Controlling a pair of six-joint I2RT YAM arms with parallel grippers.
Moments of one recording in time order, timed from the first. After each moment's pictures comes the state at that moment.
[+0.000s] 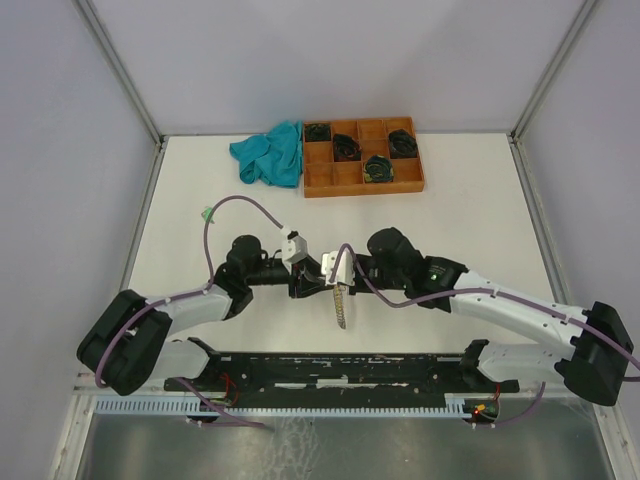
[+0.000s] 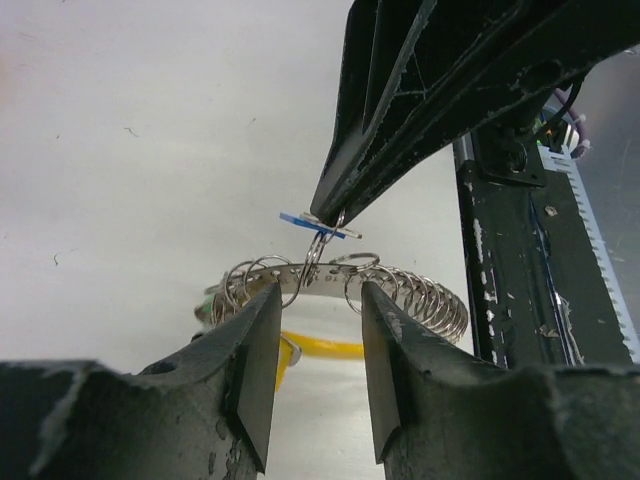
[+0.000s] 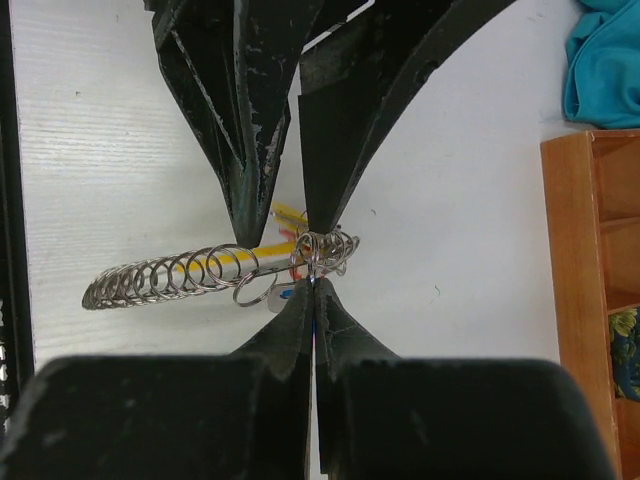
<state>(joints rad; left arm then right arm) -0.58 1.29 0.37 0.77 0.88 0.00 0.96 1.17 0.84 -0.27 -0.20 -0.62</state>
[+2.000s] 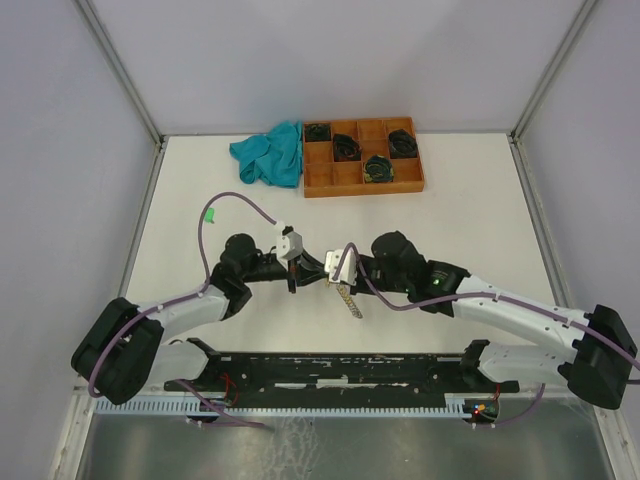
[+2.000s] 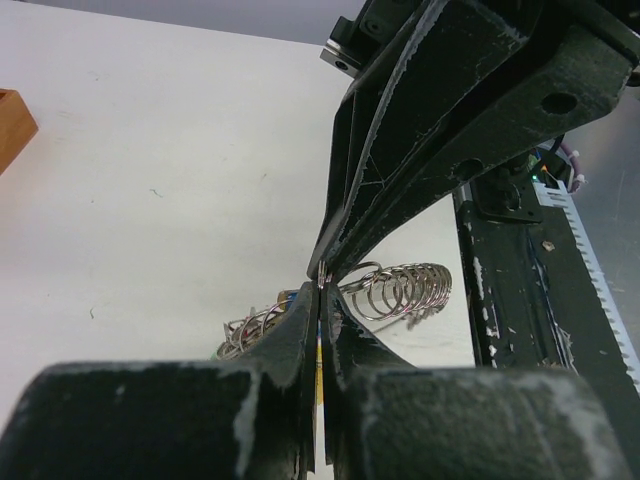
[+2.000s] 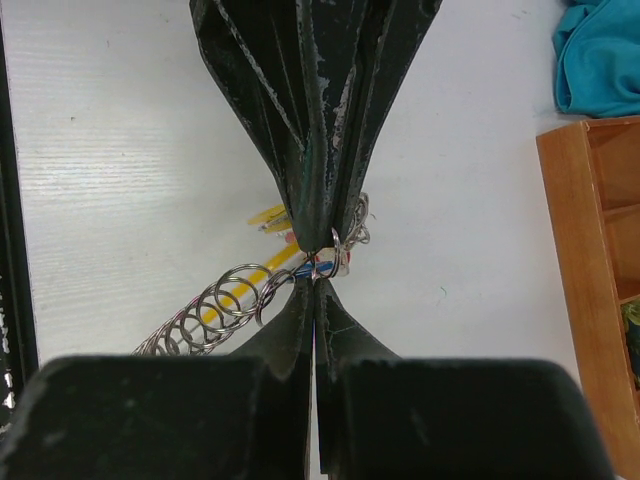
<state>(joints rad) -0.58 1.23 0.40 0.81 0.89 -0.03 0.96 1.14 0.79 -0.21 -0.19 -0.56</state>
